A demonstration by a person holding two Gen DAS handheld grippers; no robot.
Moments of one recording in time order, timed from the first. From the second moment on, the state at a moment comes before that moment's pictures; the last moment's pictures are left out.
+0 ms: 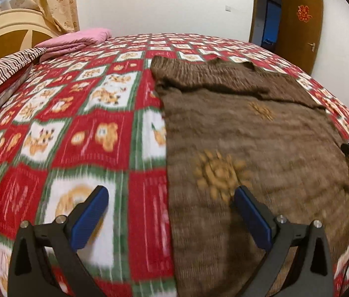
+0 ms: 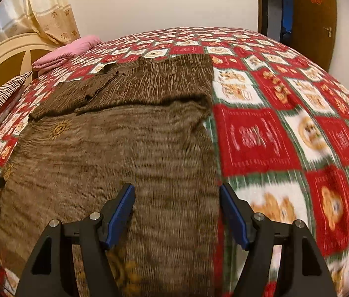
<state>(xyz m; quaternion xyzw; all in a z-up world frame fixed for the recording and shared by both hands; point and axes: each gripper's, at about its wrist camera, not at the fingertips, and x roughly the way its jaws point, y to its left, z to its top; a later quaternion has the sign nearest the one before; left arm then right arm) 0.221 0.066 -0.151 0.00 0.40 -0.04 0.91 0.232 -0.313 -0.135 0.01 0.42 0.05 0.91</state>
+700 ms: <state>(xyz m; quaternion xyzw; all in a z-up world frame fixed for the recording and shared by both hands) 0.139 0.068 -0.158 -0.04 0.41 -0.09 0.91 0.146 -0.310 -0.153 0.02 0.39 0.06 0.92</state>
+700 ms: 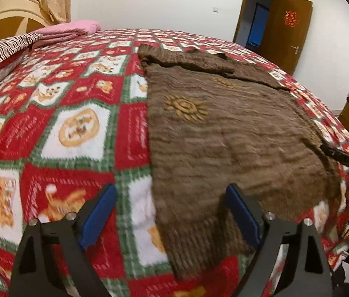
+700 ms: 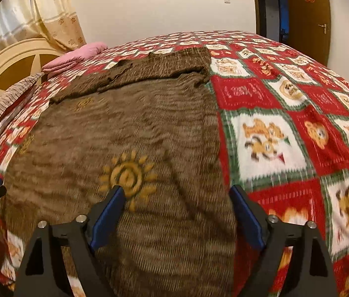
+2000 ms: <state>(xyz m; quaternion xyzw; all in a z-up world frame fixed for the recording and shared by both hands) 0.092 0.087 -0.145 -0.14 0.37 -0.11 0.91 0.072 -0.346 -0.166 0.11 0.42 0.16 0.89</state>
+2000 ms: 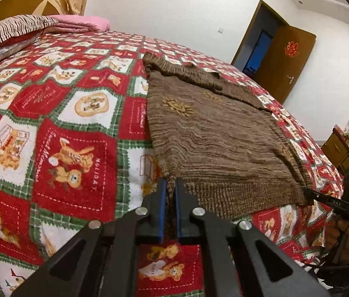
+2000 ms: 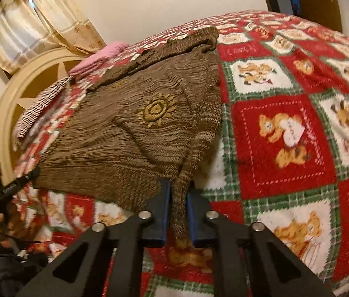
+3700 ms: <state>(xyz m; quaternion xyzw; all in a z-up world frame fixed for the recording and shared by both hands) 0.082 0.104 -0.120 -0.18 0.34 -0.20 0.90 0.025 -0.399 -0.102 0.21 0.33 0.23 0.89</state>
